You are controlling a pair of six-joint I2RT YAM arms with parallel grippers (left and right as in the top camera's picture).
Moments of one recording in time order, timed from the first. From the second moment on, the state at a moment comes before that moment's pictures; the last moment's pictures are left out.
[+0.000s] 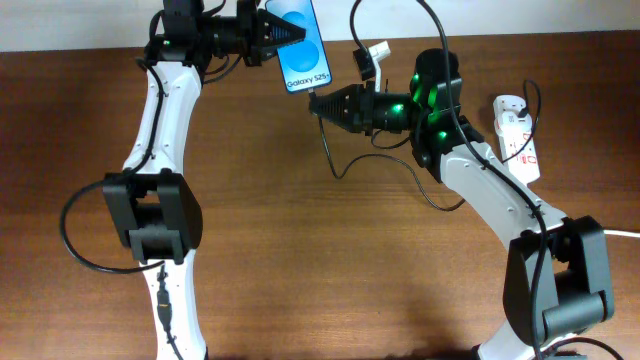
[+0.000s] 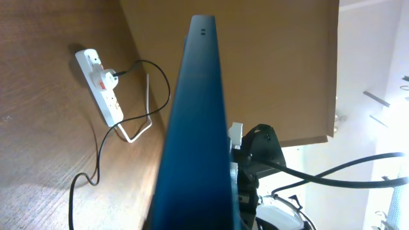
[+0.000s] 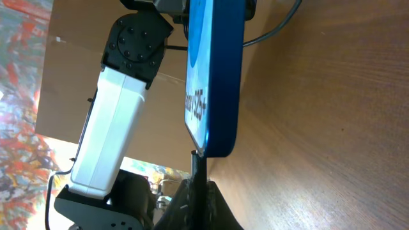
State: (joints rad) left arm -0.07 2.37 2.29 -0.34 1.53 -0.88; right arm 0.26 1.80 1.28 0.35 -1.14 1.05
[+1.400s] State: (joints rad) left arm -0.10 2.37 2.30 -0.32 1.46 -0.90; right arm 0.23 1.81 1.25 0.48 -1.13 1.12
